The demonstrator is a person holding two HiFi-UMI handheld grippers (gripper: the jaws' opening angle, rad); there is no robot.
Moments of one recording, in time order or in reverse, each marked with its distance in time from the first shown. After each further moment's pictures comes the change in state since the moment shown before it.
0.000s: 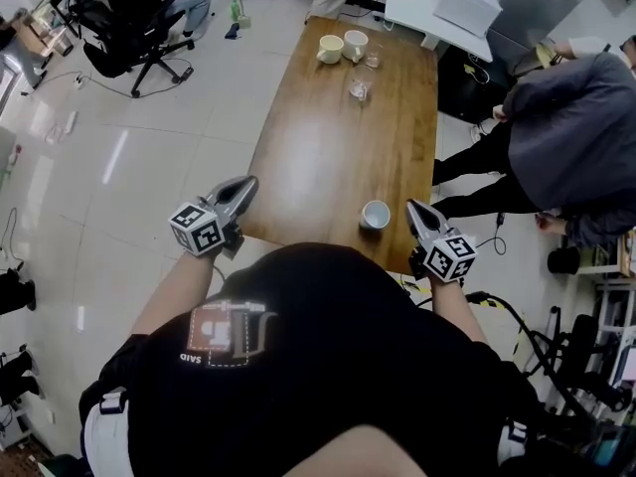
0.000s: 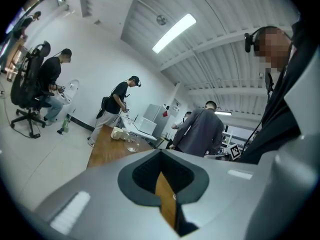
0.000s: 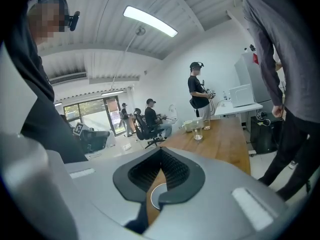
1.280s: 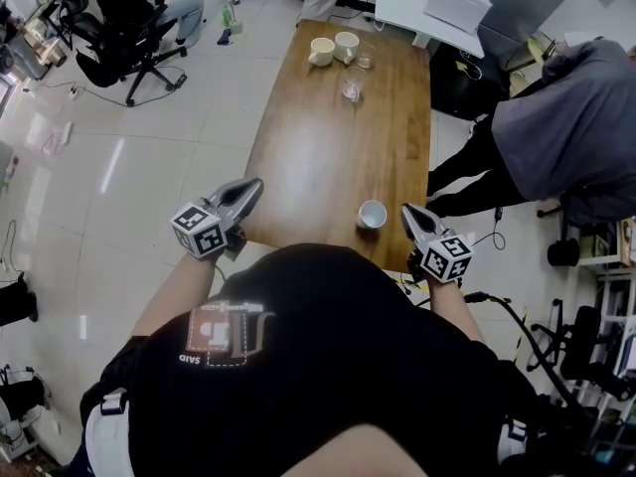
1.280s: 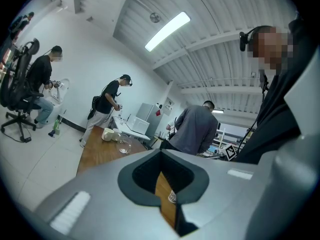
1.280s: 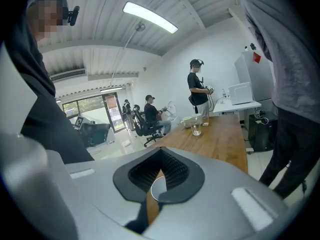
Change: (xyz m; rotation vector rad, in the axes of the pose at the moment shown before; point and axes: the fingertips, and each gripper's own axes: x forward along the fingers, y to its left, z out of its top) left arm 0.014 -0.024 0.005 0.037 0.014 -0.081; right arm -0.008 0.001 -0.015 -0.006 0.043 -0.013
